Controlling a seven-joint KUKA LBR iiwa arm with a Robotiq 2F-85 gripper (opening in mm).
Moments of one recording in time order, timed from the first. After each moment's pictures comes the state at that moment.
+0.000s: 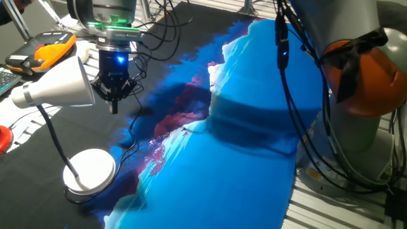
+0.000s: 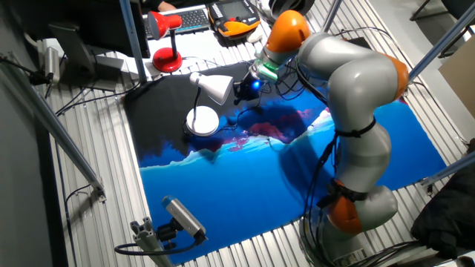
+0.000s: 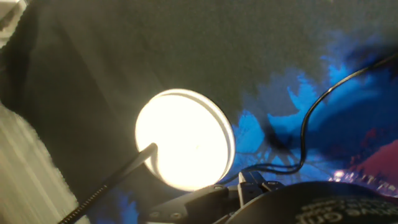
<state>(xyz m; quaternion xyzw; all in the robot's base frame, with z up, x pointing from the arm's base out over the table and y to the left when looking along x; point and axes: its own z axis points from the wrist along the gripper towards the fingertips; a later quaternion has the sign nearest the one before) 0.585 0.185 0.153 -0.20 -0.94 -0.25 0.13</state>
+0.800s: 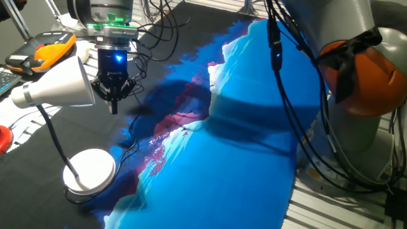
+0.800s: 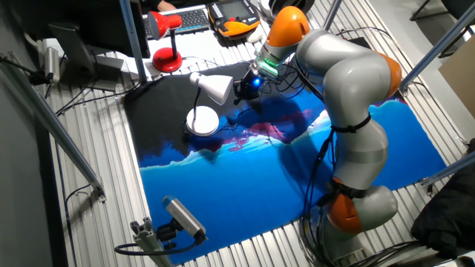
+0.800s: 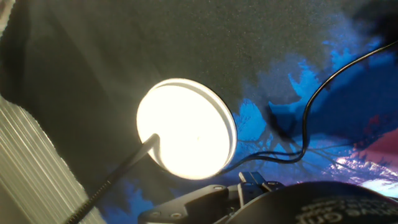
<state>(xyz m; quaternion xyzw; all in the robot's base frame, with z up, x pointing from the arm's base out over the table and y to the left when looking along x) 0.586 0.192 0.147 -0.22 -0.93 -0.27 0.13</state>
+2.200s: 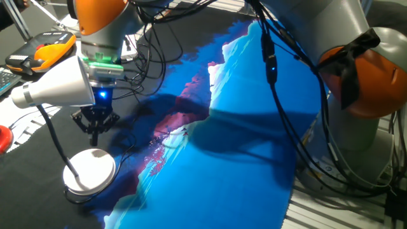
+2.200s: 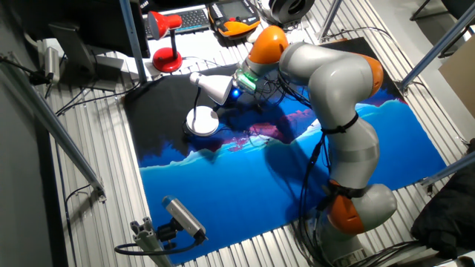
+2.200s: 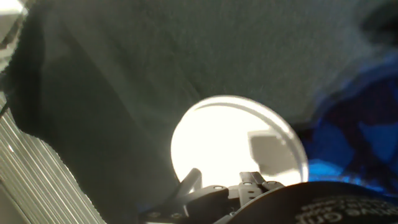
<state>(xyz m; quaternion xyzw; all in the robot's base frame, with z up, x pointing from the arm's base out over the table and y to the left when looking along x) 0.605 0.274 0.085 -0.25 -0.92 -0.29 0.11</state>
